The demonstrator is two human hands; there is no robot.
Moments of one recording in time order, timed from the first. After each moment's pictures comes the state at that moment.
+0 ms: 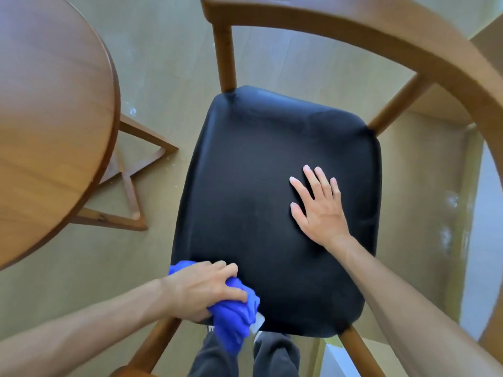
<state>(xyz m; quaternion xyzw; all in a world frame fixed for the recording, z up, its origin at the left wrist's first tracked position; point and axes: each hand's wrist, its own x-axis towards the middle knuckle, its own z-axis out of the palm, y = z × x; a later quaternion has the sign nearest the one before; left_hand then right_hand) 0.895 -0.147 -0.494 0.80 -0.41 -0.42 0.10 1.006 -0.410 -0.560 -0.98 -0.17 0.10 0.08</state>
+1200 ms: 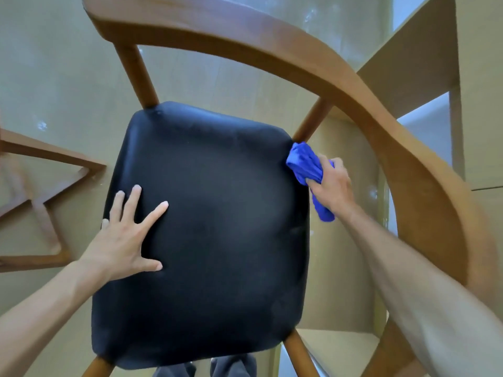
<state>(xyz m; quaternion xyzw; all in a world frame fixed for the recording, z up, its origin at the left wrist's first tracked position) 0.994 -0.141 -0.519 0.94 -0.07 -0.34 0.05 1.093 -0.546 -0.527 -0.98 0.09 0.11 0.14</state>
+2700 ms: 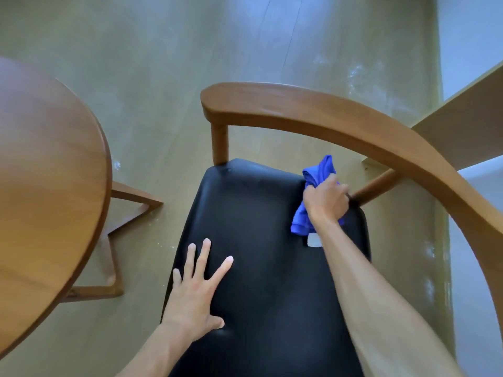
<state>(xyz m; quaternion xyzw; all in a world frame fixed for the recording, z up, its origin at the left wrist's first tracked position) 0.984 -0.145 -0.529 0.93 -0.04 -0.35 0.07 1.188 -0.369 -0.516 -0.95 0.28 0.06 0.14</state>
